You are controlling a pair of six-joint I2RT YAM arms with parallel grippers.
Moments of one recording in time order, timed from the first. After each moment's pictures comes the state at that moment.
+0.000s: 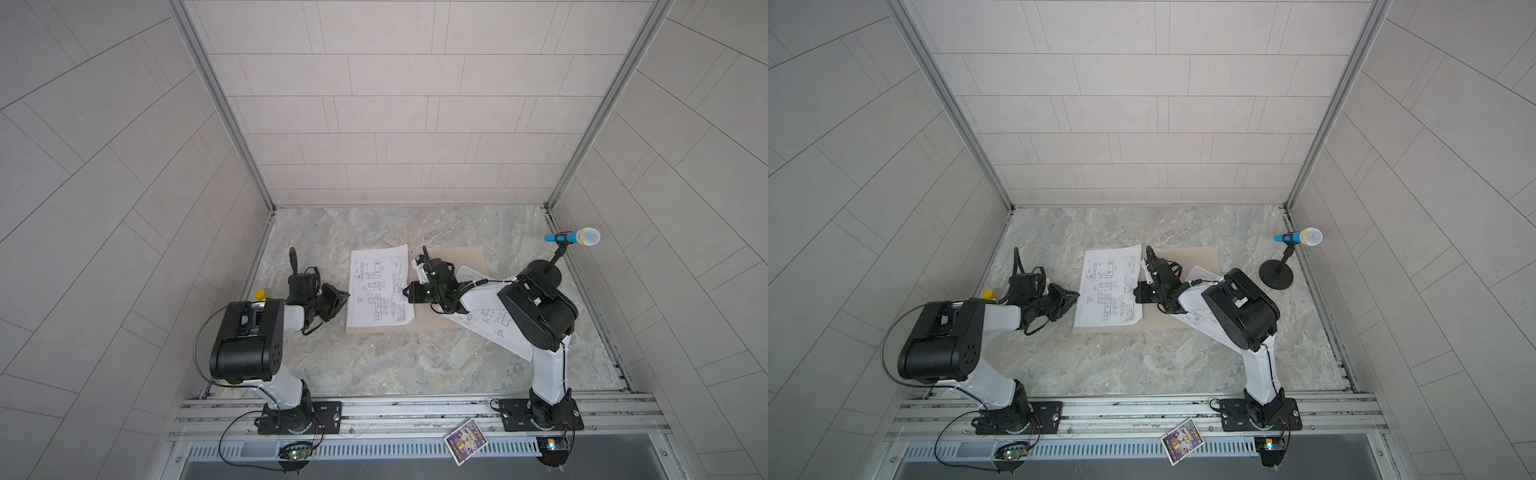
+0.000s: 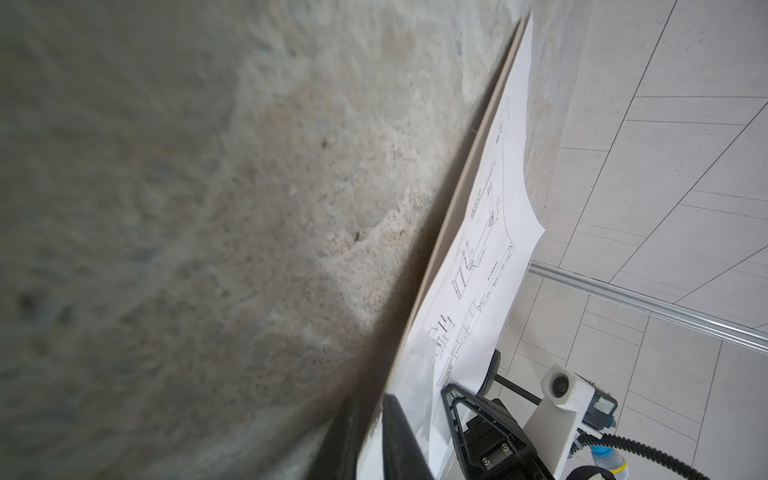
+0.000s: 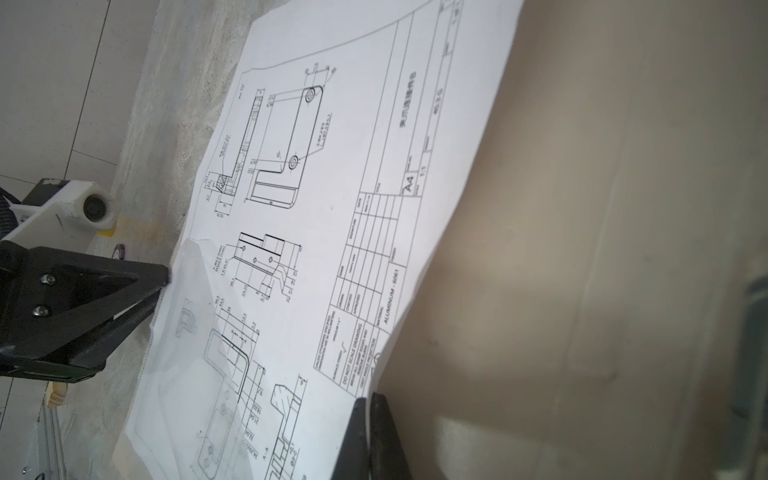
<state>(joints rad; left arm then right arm) 0.07 1.61 0.47 0.31 0.64 -1.03 0.61 1.97 0.98 0.27 -0.27 0.61</state>
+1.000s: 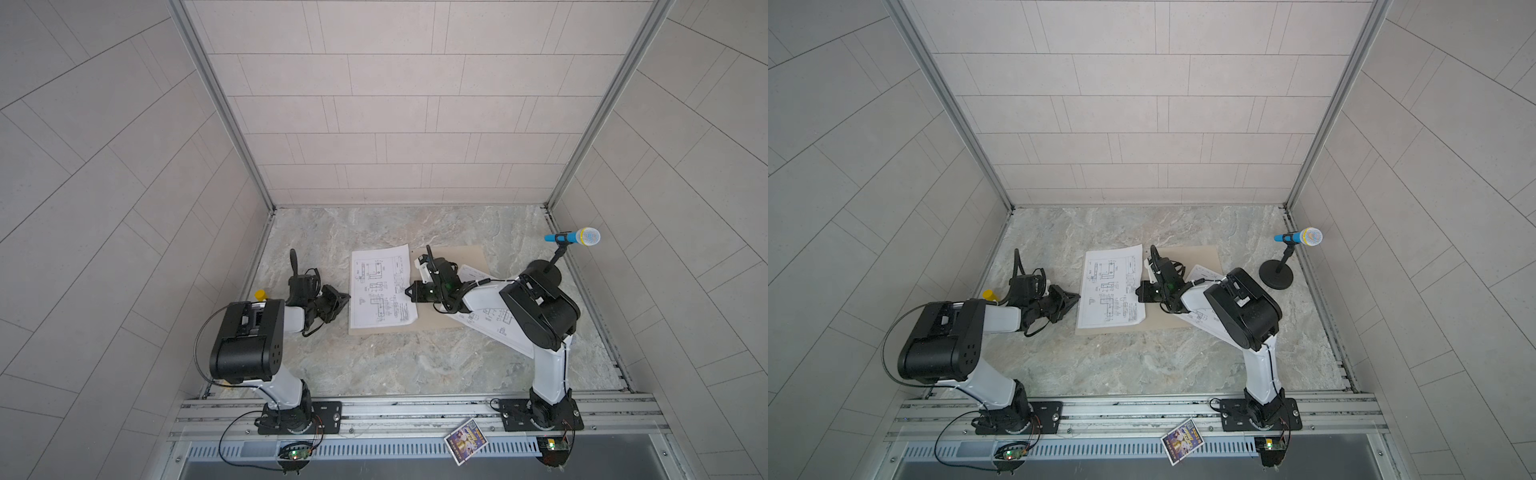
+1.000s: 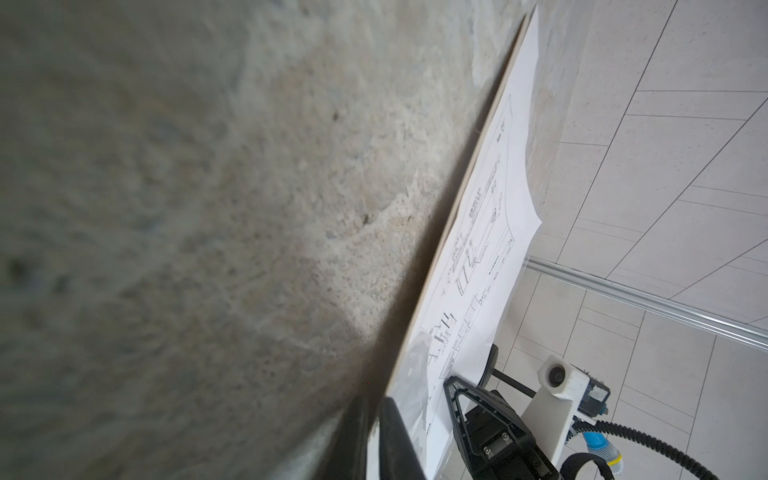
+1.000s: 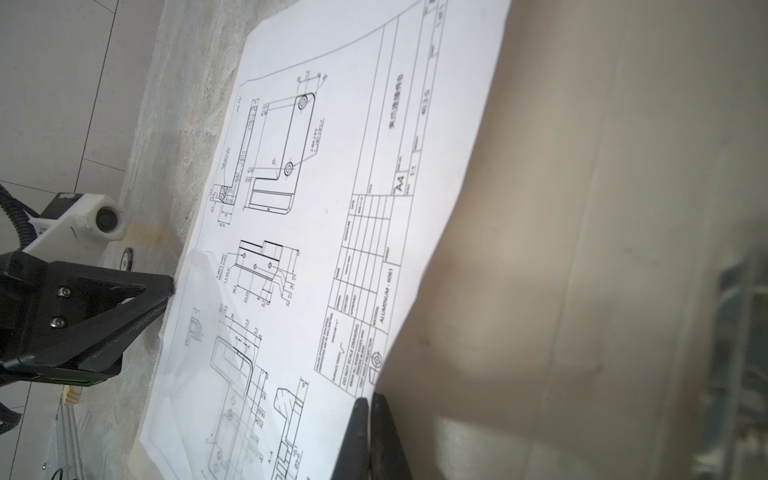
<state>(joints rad) 0.07 1.61 0.45 0.33 0.65 -1.04 0.59 1.96 0.96 0.29 -0.30 0.63</state>
